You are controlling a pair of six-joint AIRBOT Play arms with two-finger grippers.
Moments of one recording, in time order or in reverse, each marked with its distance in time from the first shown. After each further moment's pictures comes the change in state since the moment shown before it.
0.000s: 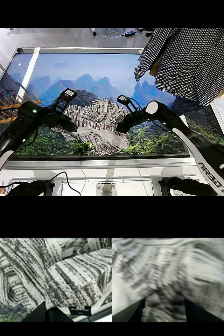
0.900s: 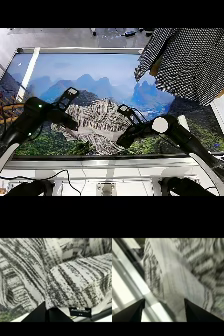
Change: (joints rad) left arm 0.000 -0.070 0.035 -0.002 0.020 0.002; right arm 0.156 0.351 -0.145 -0.187 0.005 0.280
